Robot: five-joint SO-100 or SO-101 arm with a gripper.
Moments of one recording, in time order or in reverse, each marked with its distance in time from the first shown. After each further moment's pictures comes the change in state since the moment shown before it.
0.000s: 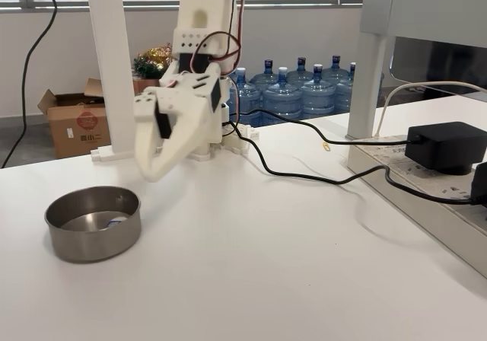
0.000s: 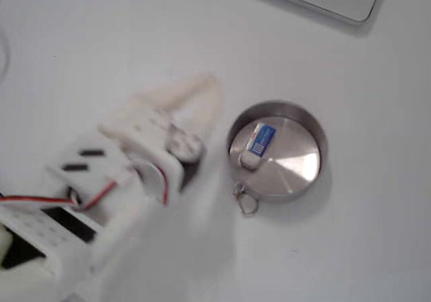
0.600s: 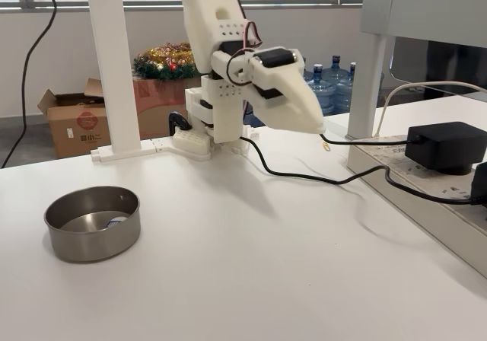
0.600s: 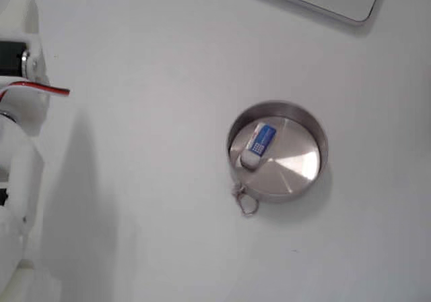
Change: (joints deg) arm -34.1 19.1 5.1 6.0 -84.0
